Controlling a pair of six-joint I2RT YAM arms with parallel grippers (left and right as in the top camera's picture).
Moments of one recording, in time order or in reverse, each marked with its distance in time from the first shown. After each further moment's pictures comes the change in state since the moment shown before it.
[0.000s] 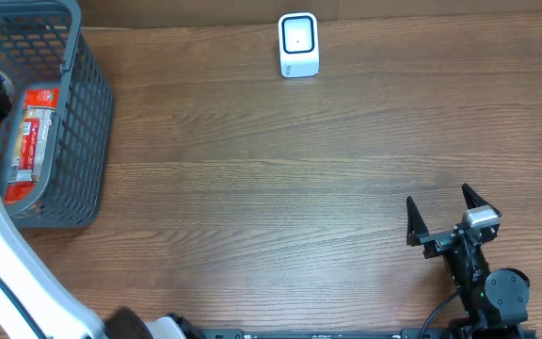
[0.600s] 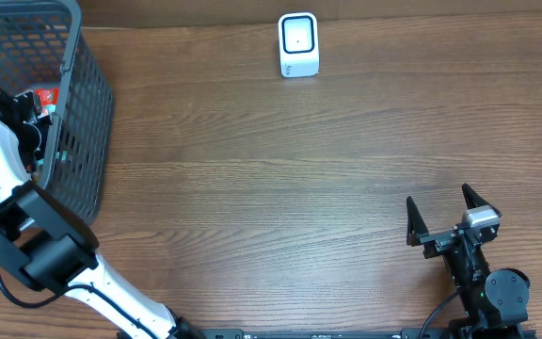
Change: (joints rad) left arm 0.013 0.628 -0.021 -0.001 -0.010 0.266; right arm 0.000 0.000 0.000 0.000 0.000 0.000
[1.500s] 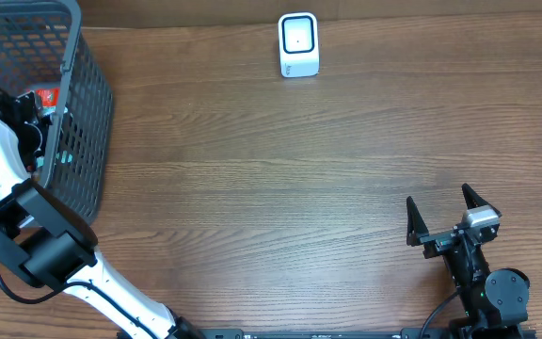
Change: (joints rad) left arm 0.000 0.046 0.018 -0.021 0.011 0.008; right arm 0.000 0.000 0.000 0.000 0.000 0.000
